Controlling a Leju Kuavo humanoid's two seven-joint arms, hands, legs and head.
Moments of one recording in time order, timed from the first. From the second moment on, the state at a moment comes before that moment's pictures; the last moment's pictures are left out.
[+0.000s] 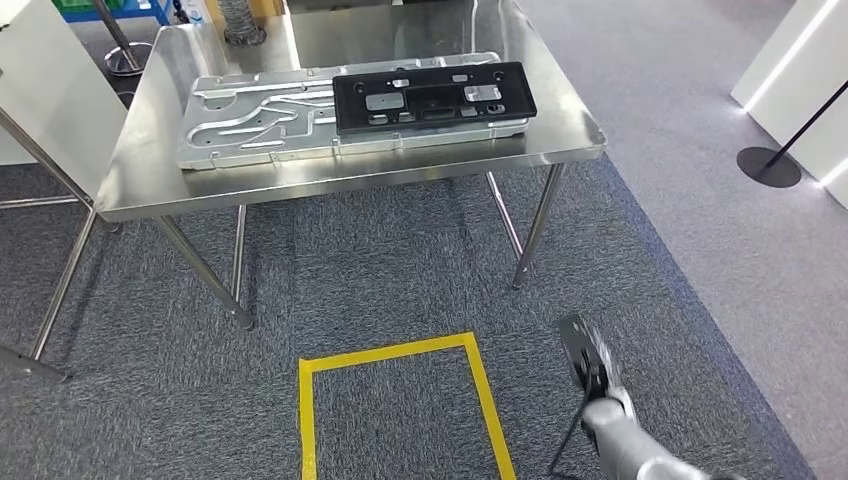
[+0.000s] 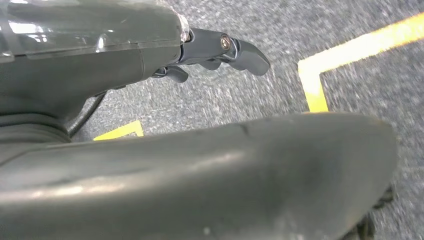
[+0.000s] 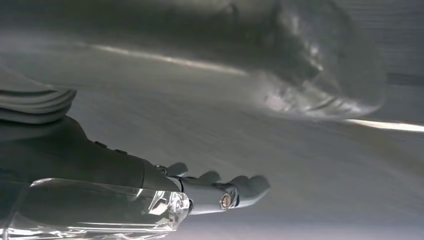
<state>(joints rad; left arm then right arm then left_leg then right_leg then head) -0.08 -0.16 1.06 -0.19 -1.26 0.08 -0.02 -0.43 -0.13 0.18 -0.29 0.17 -0.39 -0.14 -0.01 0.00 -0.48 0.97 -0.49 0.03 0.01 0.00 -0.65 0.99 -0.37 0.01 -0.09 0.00</state>
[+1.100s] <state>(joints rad) -0.12 -0.17 1.04 -0.19 -1.32 0.08 0.00 -0.09 -0.01 0.00 -0.19 0.14 -0.18 0.03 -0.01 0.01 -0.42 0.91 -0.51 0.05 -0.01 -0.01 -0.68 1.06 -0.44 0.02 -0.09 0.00</state>
